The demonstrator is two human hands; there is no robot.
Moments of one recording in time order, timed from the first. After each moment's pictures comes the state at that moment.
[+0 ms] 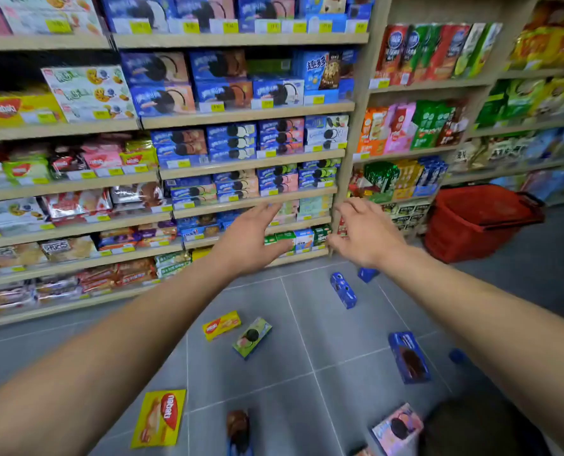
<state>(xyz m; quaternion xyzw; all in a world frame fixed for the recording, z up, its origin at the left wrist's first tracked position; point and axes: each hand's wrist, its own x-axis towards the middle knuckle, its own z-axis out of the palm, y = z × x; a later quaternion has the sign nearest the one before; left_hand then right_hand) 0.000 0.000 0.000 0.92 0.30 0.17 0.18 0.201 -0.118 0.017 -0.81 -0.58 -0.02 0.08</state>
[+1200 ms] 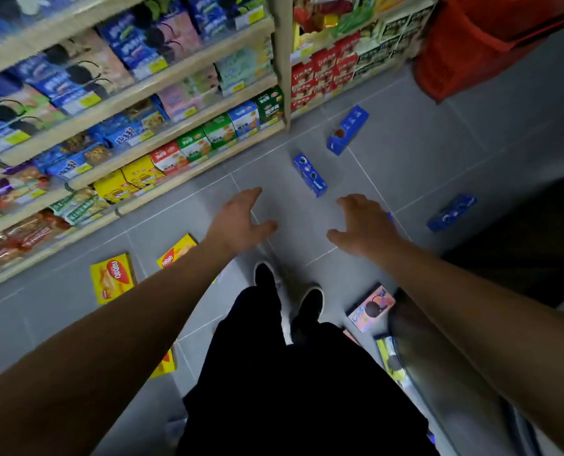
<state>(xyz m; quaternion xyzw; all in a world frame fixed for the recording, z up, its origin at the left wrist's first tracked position) 0.305 0.160 -0.229 0.87 0.35 -0.11 0.33 0.475 -0.016 -0.239 -0.87 -0.38 0.31 0.04</state>
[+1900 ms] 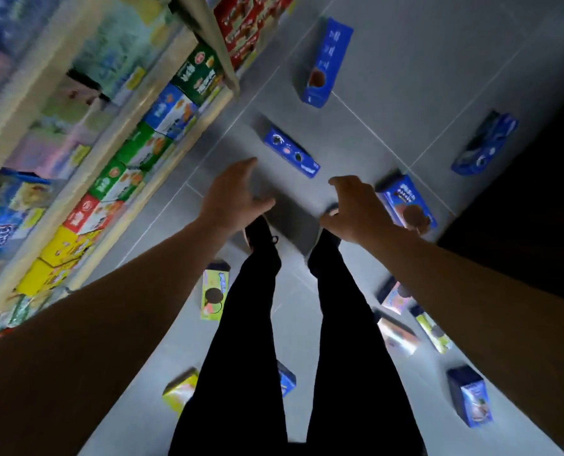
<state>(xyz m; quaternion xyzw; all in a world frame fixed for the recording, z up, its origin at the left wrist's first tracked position) 0.557 0.371 -0.470 0.88 0.23 -0.21 0.35 0.645 0.160 -0.463 -0.89 -0.18 0.41 0.08</state>
